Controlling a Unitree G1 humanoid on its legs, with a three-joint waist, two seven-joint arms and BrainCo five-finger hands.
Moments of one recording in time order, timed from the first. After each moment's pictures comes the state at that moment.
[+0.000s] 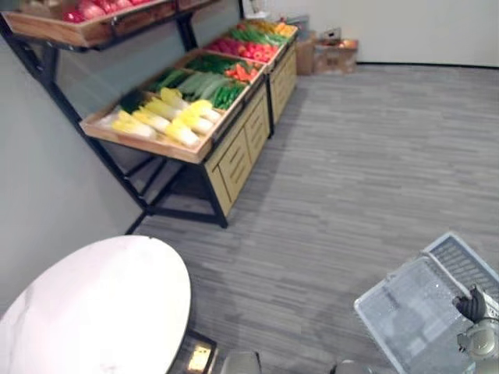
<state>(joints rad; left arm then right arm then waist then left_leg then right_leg) 0.28 0.12 0.20 1.05 0.26 0.07 0.30 0.11 -0.52 -0.25 0.53 -0.55 0.02 -0.25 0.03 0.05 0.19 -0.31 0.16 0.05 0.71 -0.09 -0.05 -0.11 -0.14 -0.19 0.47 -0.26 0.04</state>
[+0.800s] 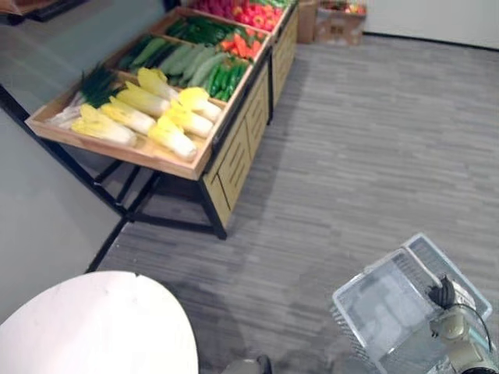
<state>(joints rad) 0.25 0.13 0.14 1.02 0.24 0.09 0.28 0.03 -0.44 -0.15 0.53 -0.59 0.07 -0.24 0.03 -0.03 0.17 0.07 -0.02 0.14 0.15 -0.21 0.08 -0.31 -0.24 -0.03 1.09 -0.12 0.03</state>
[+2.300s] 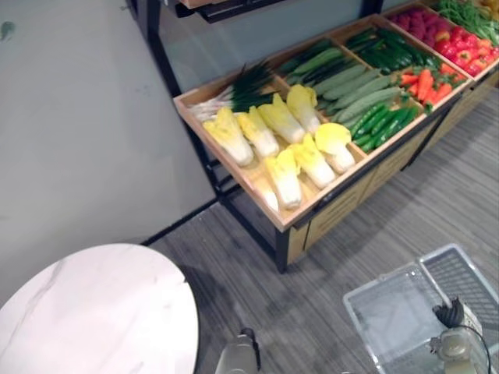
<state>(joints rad) 0.20 0.11 0.28 1.08 0.13 0.10 0.35 0.09 -0.32 -0.28 0.57 -0.59 0.10 -0.28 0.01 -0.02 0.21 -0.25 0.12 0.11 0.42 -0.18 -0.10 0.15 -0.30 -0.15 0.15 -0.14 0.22</state>
